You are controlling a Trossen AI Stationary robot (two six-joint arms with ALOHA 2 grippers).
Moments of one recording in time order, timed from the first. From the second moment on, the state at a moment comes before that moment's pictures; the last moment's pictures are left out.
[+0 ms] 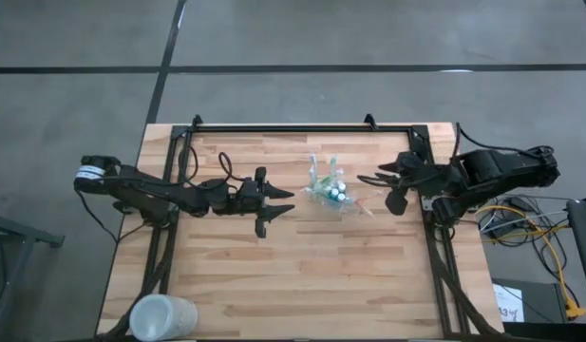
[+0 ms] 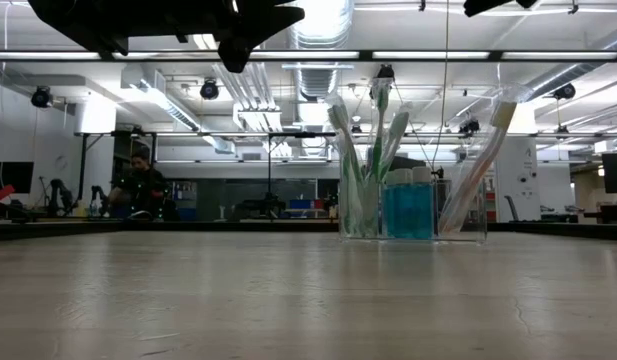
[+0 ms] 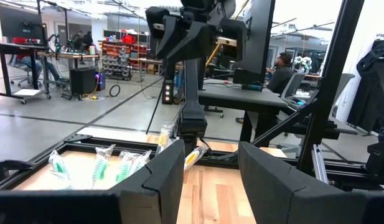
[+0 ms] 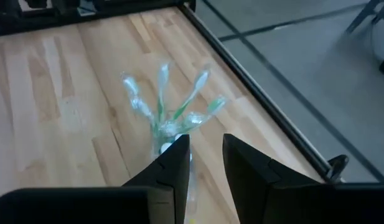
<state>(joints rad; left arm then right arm) -0.10 1.33 0.63 0.85 -0.14 -0.11 0.25 0.97 1.23 -1.04 0.63 0.44</state>
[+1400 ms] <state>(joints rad) -0.10 1.33 0.63 0.85 -0.14 -0.11 0.43 0.29 0.63 -0.85 0.70 0.57</state>
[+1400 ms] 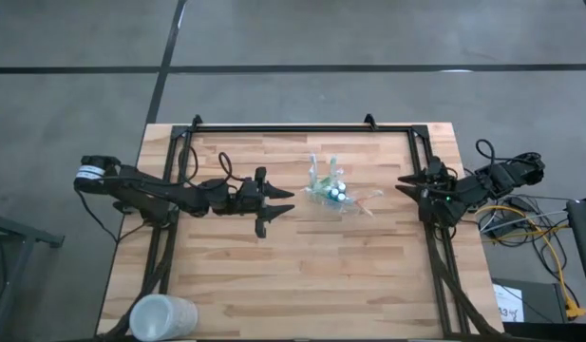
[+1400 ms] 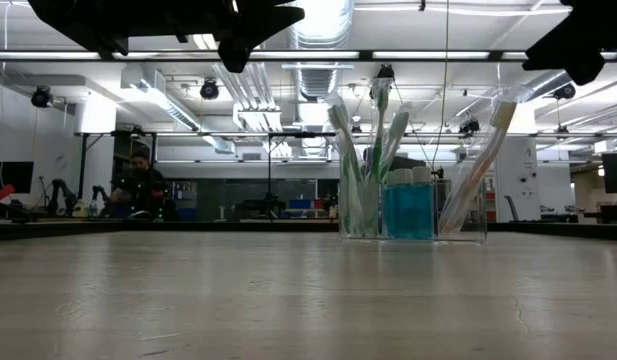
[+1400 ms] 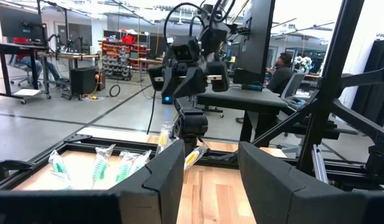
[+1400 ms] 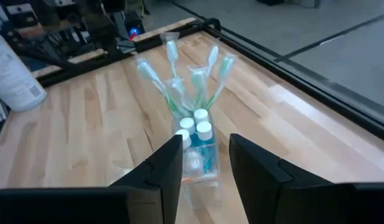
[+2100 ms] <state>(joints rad) -0.10 1.33 0.63 0.85 -0.14 -0.11 0.43 0.01 0.57 -0.82 0.71 0.55</state>
